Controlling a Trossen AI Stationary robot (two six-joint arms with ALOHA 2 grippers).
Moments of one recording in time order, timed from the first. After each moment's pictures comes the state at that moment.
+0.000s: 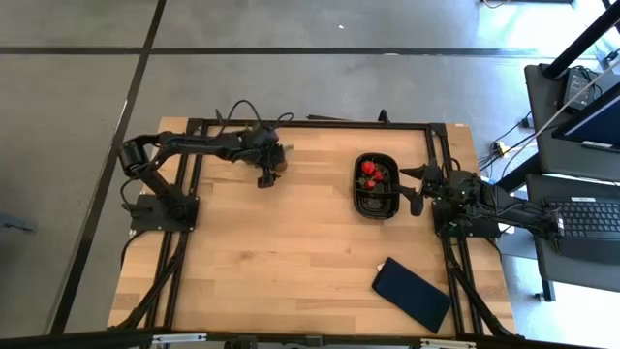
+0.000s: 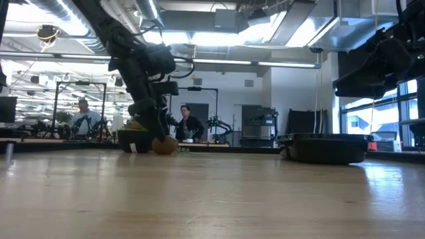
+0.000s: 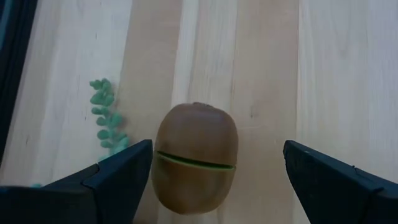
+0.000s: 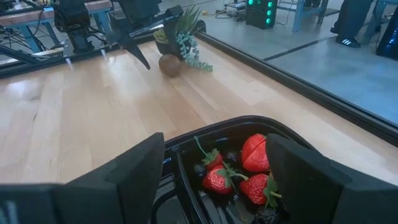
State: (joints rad) left arm 0.55 1.59 0.84 -0.27 0.09 0.45; right arm -0.21 0.02 0.16 -0.42 0.23 0.18
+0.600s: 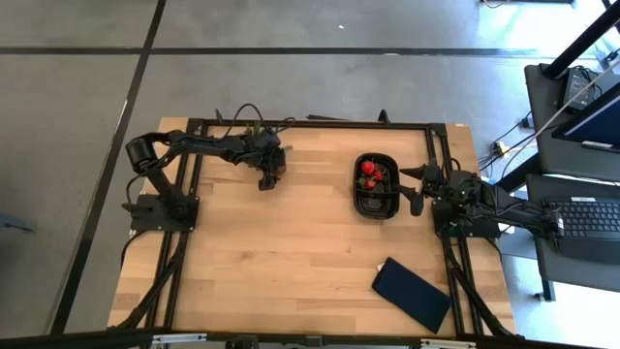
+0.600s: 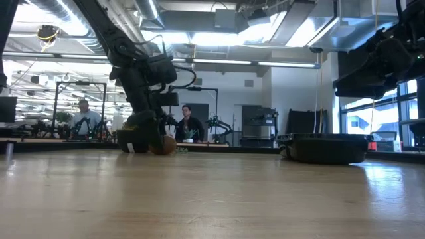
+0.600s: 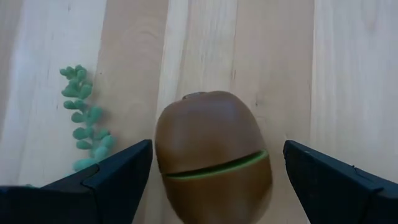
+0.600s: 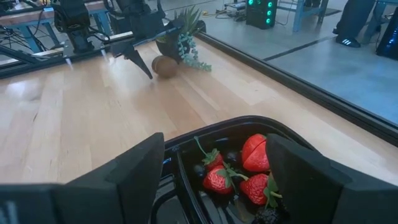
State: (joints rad) left arm 0.55 1.67 0.82 -0.21 0.08 0.45; right arm -0.21 0.02 0.16 -0.42 0.23 0.18
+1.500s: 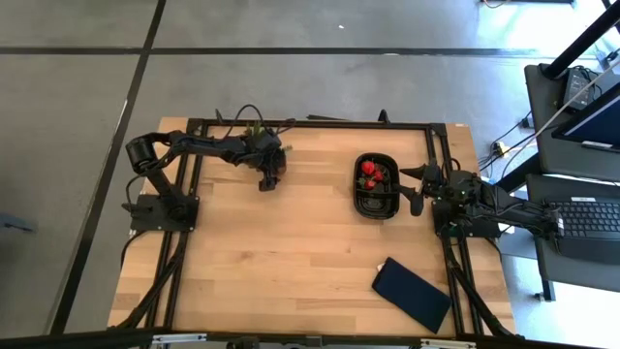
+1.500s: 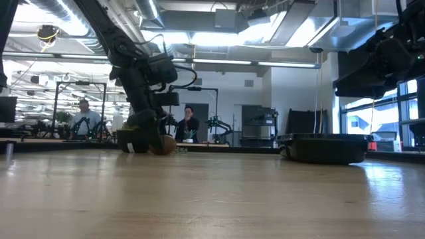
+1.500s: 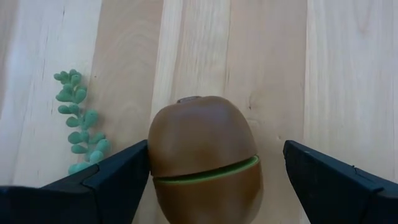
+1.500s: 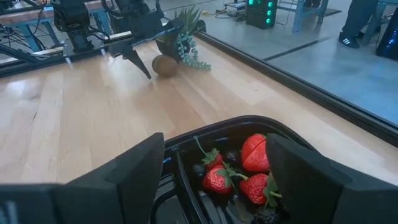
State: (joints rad) left arm 0.54 1.67 0.82 -0.21 0.08 0.44; right arm -0.21 0.02 0.16 -0.42 0.23 0.17
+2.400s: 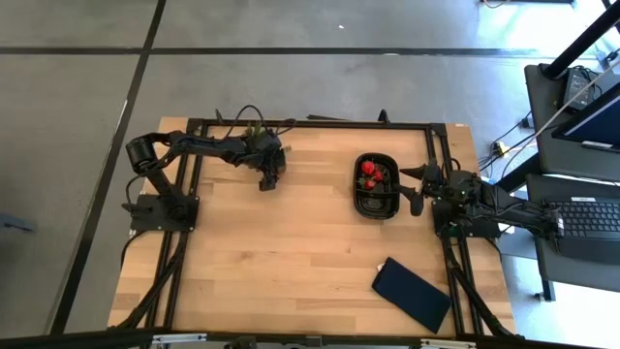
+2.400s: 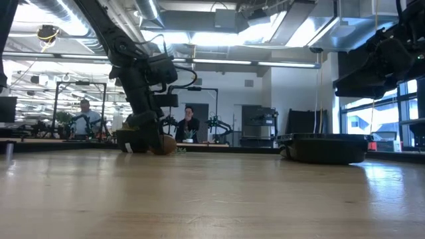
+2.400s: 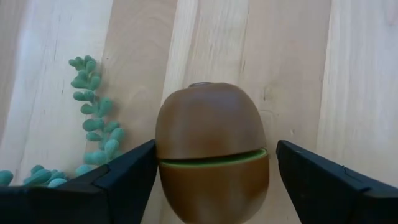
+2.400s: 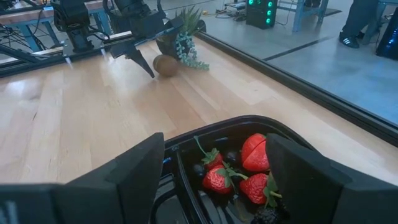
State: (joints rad) left arm 0.53 1.67 0.82 -0.22 0.03 0.39; right arm -0.21 0.02 0.16 -0.42 0.23 0.17
